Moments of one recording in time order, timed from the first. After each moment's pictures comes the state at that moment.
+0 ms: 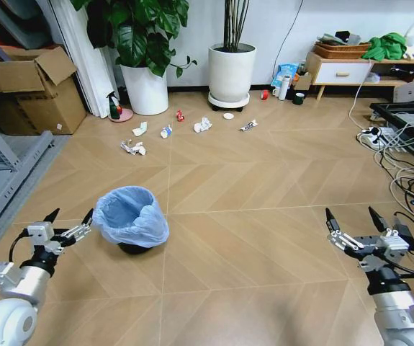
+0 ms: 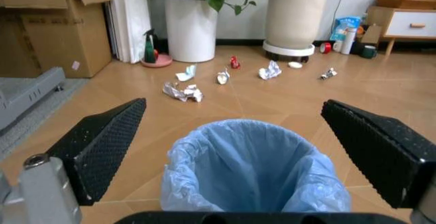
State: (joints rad) left arm 1.58 -1.02 -0.83 -1.97 -0.64 0.00 0.11; right arm -1.83 1.20 0.85 2.22 0.48 0.29 -0.06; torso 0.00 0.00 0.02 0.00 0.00
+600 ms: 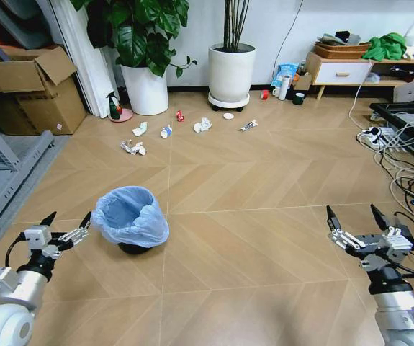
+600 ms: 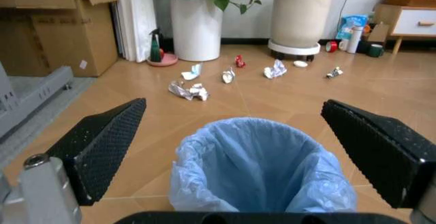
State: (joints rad) left arm 1.59 -1.03 -0.85 -1.98 -0.63 0.01 0.11; right arm -1.84 1.20 0.86 2.24 0.48 0.29 -0.07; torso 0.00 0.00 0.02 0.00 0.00
